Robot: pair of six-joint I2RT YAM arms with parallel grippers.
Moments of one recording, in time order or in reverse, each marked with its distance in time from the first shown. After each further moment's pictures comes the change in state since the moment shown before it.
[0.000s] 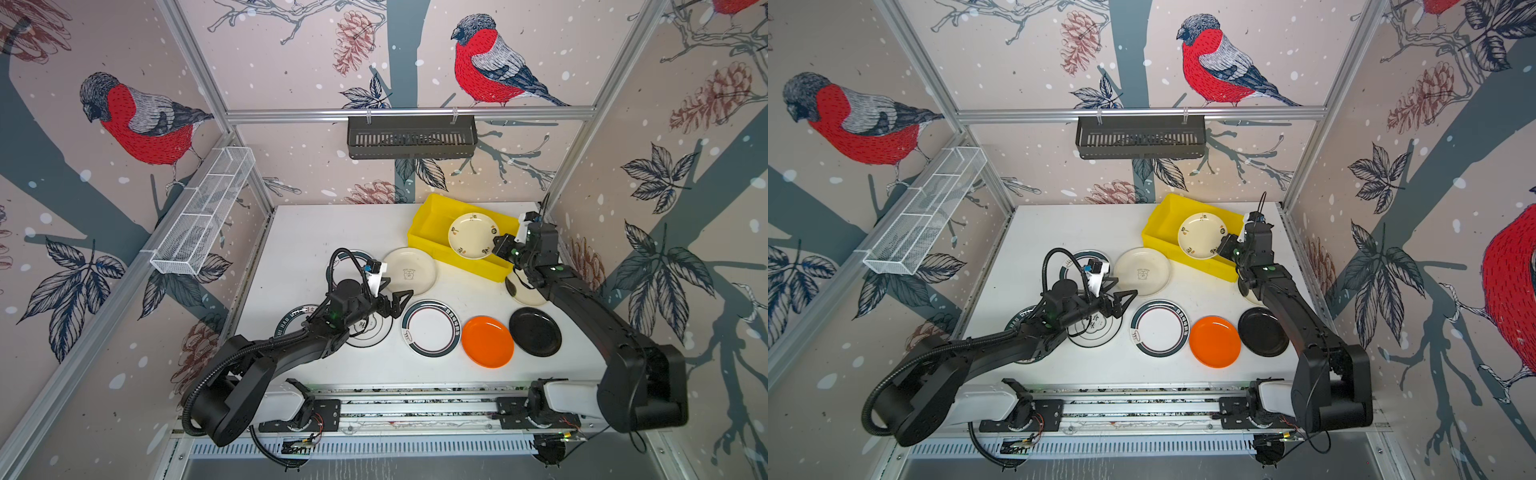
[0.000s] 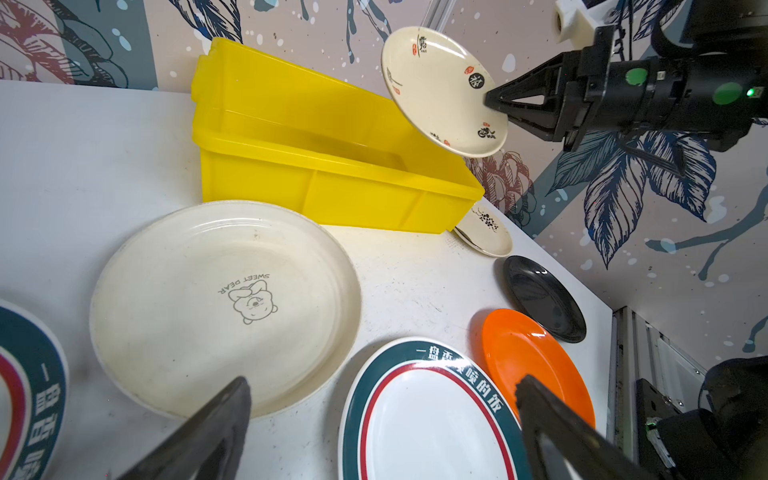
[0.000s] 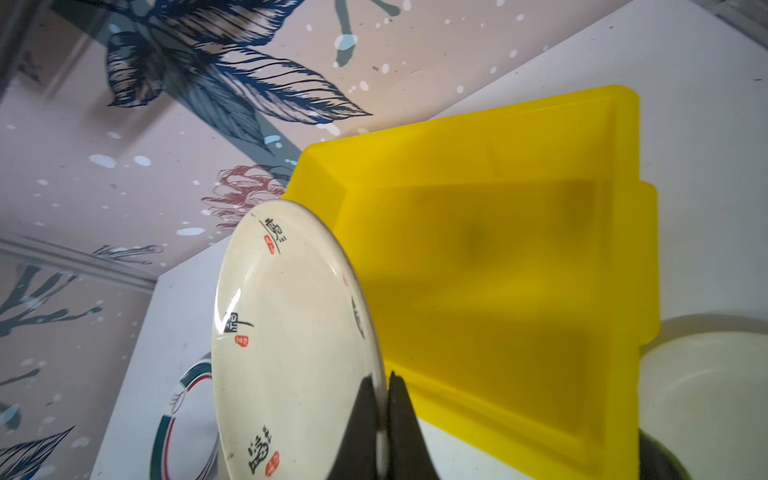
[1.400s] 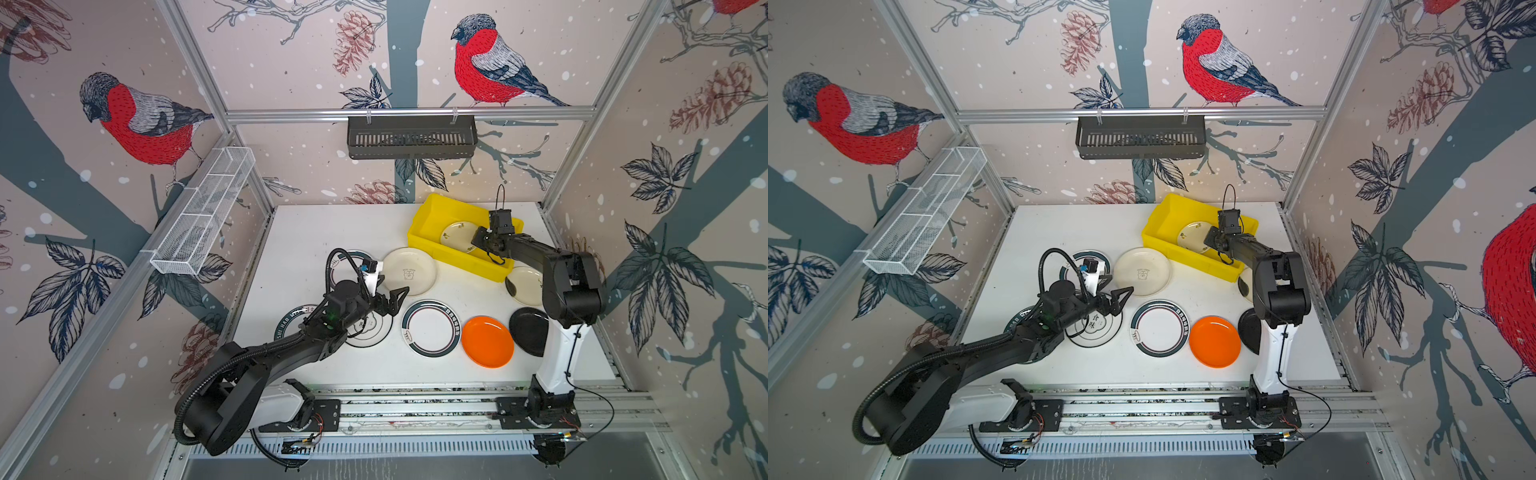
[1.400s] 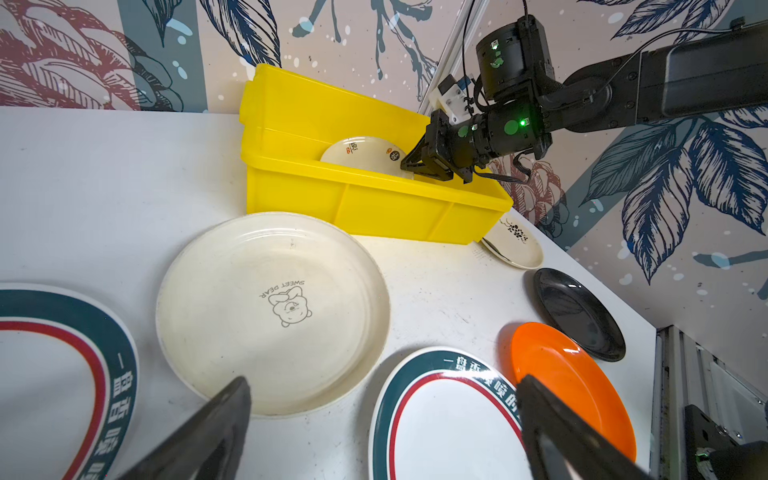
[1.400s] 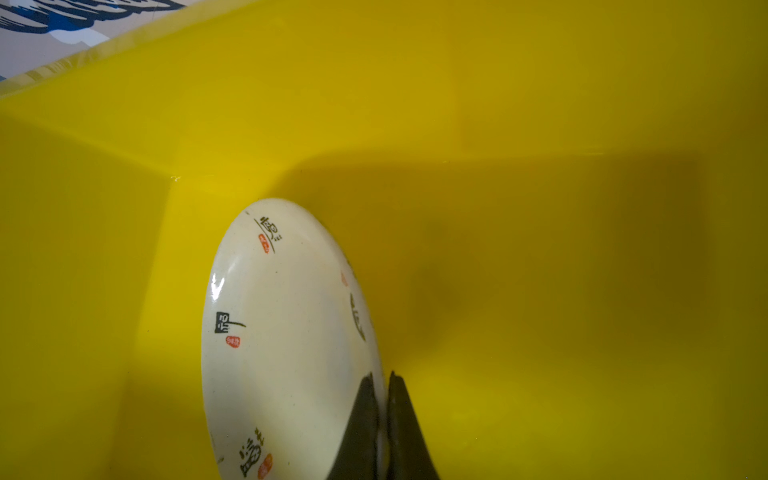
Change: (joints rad) left arm 0.000 -0.039 -0.004 -0.036 -0.085 0.029; right arm 0.024 0.673 0.414 -0.031 0.079 0.006
